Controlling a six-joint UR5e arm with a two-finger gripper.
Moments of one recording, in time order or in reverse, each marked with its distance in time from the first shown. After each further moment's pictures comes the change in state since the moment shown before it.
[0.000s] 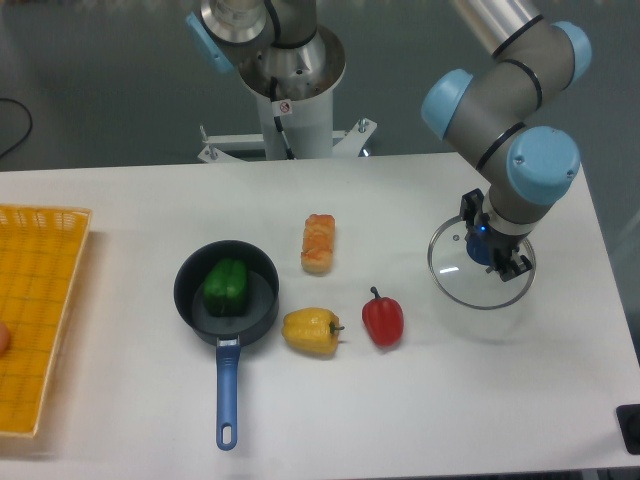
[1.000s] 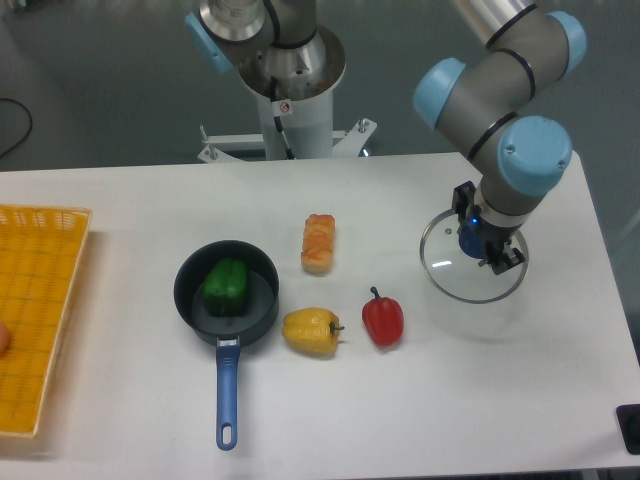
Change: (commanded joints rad) arm -0.051 0.052 -0.015 -0.054 0.003 -0.069
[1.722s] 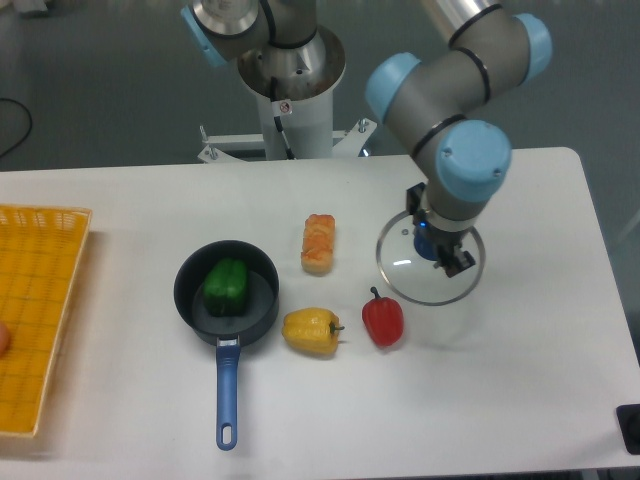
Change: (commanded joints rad) arm -0.140 0.080 -0.043 -0.060 -0.009 -0.135
